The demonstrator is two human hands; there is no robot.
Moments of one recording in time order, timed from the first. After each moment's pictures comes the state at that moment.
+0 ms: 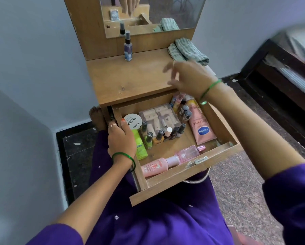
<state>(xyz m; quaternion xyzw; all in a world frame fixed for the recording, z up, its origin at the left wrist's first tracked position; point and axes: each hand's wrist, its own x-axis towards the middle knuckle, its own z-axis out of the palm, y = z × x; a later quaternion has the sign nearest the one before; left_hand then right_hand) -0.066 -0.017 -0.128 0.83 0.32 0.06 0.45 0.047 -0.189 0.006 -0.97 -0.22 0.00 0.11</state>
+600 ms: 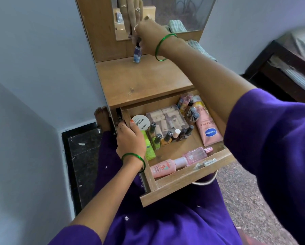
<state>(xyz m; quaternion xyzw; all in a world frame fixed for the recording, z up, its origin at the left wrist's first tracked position) -0.066 -0.023 -0.128 0.85 0.31 0.07 0.42 0.141 -0.079 0.038 -0.96 -0.26 -0.07 0.01</state>
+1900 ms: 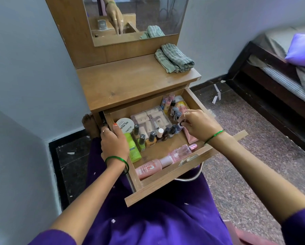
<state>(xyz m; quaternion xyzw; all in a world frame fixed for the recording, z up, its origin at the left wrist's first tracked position) -0.066 -0.015 -0.125 0.84 0.31 0.07 0.45 -0.032 -0.250 -0.066 -0.98 -0.16 0.03 0.11</state>
